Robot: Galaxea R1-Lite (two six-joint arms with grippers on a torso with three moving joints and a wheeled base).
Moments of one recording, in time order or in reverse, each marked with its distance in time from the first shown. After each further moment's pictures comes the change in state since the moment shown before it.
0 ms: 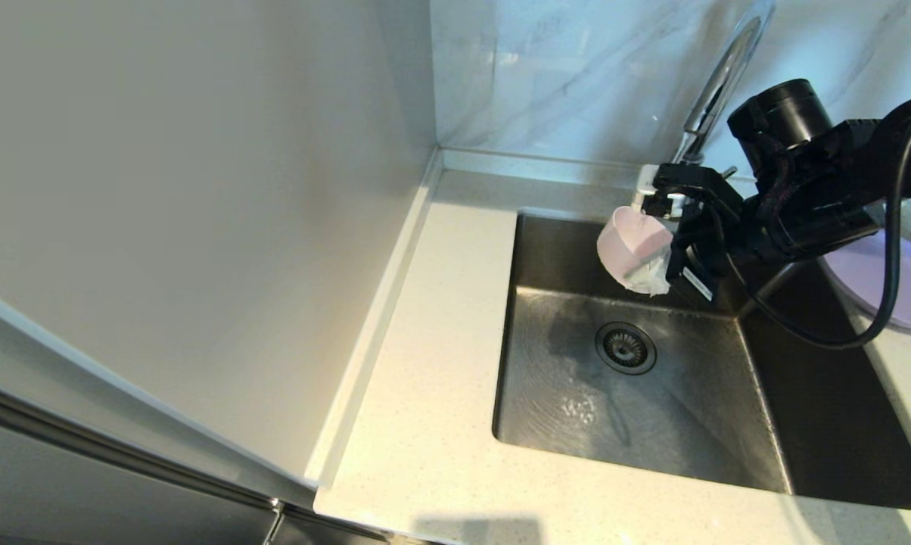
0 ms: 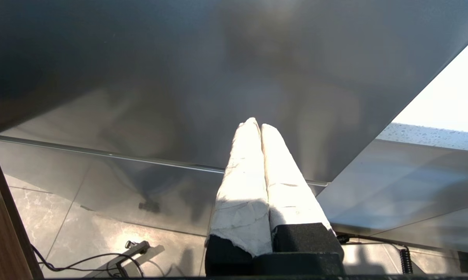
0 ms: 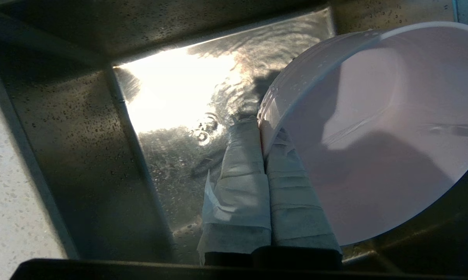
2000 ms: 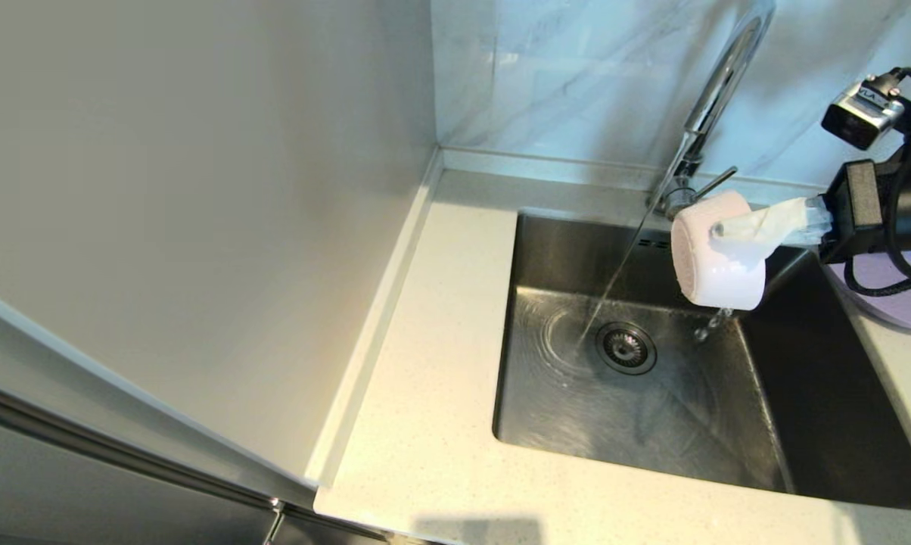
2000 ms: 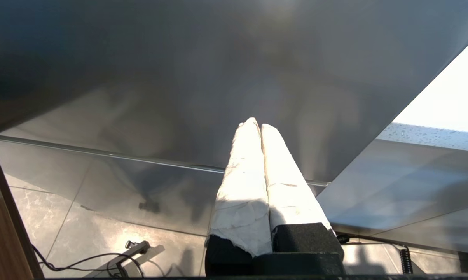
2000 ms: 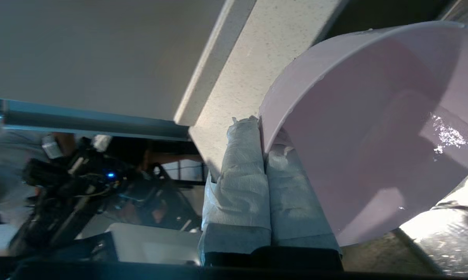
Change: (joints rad) left arm 0.000 0.000 0.000 0.000 0.000 0.000; right arm -0.318 -0.236 0.241 -0.144 0.743 0.886
